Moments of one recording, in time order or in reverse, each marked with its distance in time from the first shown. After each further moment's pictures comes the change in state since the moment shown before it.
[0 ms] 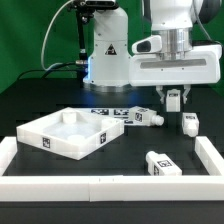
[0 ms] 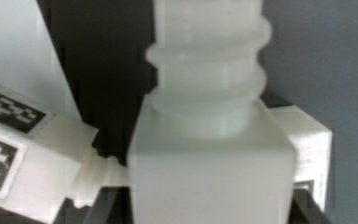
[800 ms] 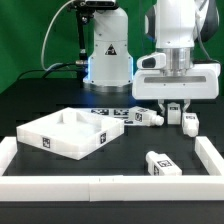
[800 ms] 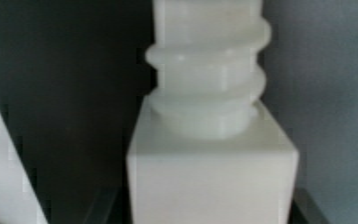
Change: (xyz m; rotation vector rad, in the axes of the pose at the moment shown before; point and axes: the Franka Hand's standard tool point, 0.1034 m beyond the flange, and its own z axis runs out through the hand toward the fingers) arm -0.034 0.002 0.042 -0.039 0.016 -0.065
